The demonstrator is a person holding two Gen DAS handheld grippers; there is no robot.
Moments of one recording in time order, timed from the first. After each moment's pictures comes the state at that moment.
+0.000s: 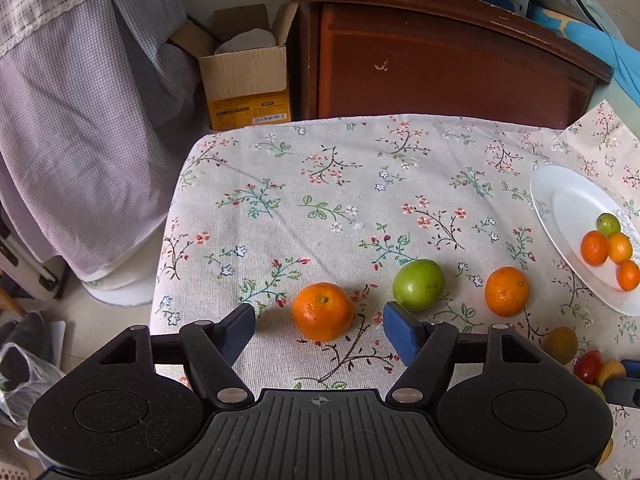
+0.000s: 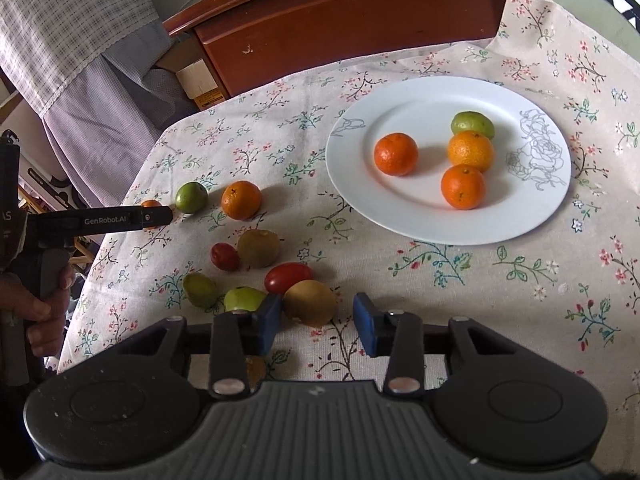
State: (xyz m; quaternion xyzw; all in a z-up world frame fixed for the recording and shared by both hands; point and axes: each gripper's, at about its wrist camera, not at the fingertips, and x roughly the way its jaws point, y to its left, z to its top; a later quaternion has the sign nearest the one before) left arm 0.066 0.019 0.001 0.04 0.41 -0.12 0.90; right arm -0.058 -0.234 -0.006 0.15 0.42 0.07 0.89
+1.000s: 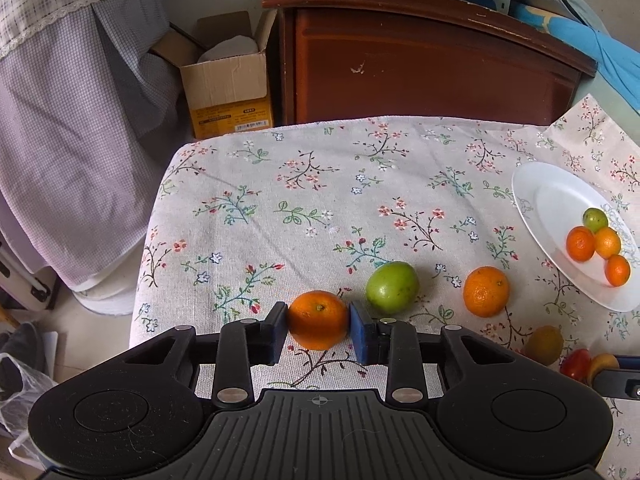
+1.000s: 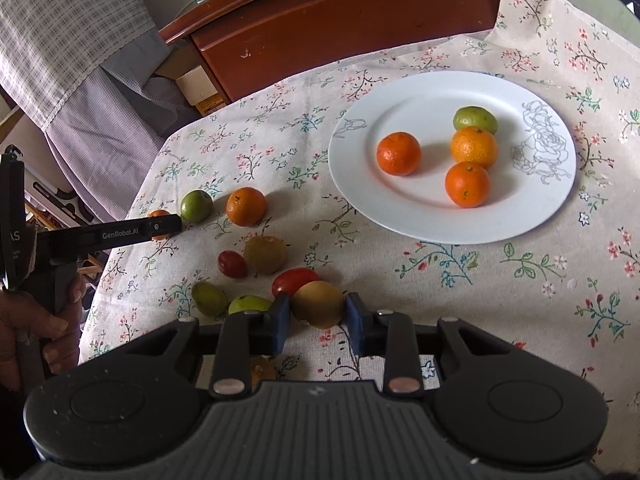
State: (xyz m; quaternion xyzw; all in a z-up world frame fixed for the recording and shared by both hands) left arm 0.060 0.007 0.002 0.05 0.40 -0.14 0.90; right arm -0.054 -0.238 -0.005 0.17 0.42 0.07 0.89
